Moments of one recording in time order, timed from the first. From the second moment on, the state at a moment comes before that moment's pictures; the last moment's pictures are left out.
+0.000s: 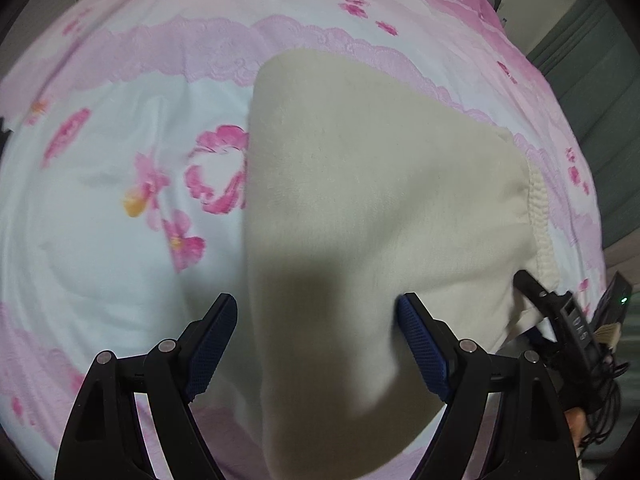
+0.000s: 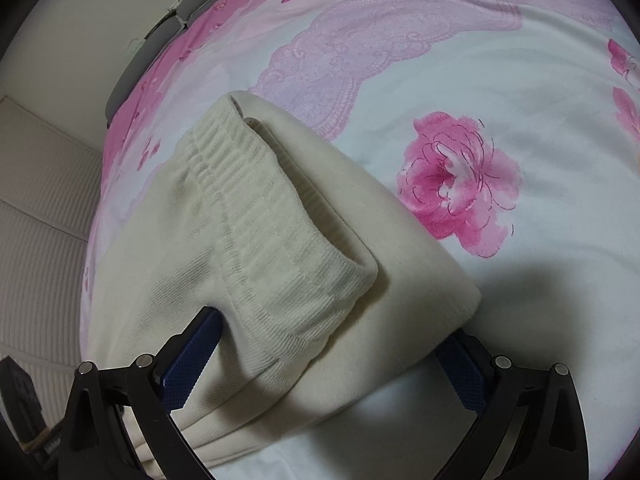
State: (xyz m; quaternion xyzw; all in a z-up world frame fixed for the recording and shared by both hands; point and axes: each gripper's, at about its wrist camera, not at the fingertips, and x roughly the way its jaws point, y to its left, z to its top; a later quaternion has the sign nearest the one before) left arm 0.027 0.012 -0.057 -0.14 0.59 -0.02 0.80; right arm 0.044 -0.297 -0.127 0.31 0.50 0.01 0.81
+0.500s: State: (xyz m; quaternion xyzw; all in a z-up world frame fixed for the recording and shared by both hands) left arm 0.050 0.003 -0.067 -0.16 0.60 -0.11 0.77; right arm 0.048 -0.277 -0.117 0.27 0.47 -0.02 0.84
